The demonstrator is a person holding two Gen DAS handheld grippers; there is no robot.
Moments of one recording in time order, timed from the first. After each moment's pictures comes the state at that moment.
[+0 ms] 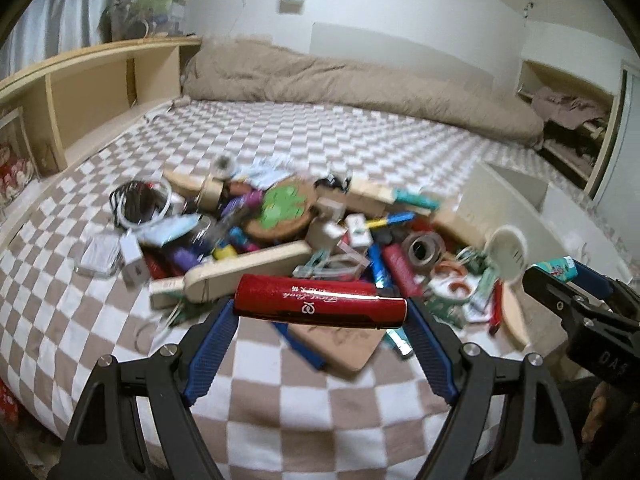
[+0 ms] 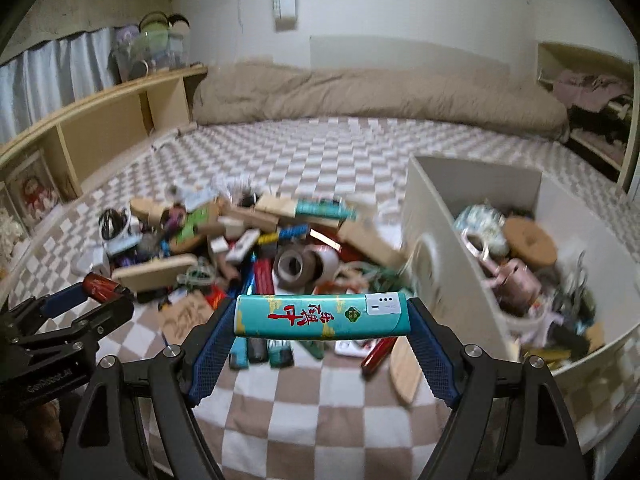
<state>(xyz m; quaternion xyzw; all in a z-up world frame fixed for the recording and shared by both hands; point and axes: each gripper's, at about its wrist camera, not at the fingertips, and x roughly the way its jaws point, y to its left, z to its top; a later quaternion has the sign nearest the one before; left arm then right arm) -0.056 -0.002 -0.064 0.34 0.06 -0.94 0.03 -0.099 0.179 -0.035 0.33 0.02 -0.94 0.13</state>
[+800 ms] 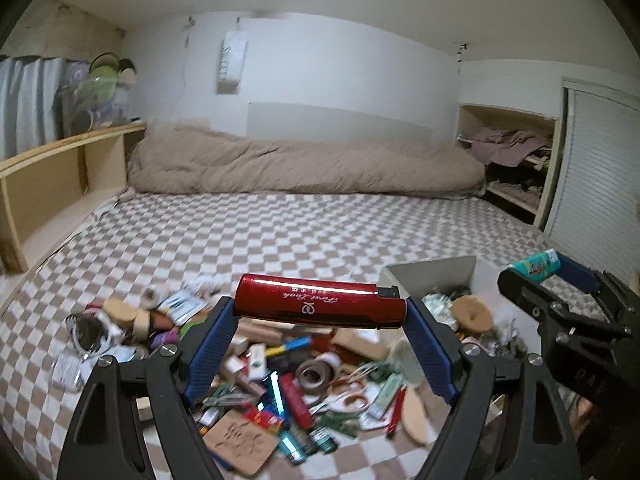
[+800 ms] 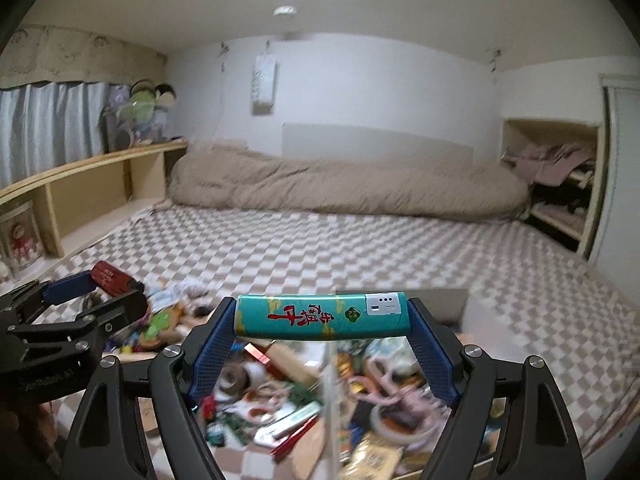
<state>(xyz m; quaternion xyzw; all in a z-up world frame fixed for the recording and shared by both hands) -0.090 0.080 0.045 0.22 0.04 -0.97 -0.06 -0.102 0.245 0.066 0.18 0.04 -0.98 0.08</state>
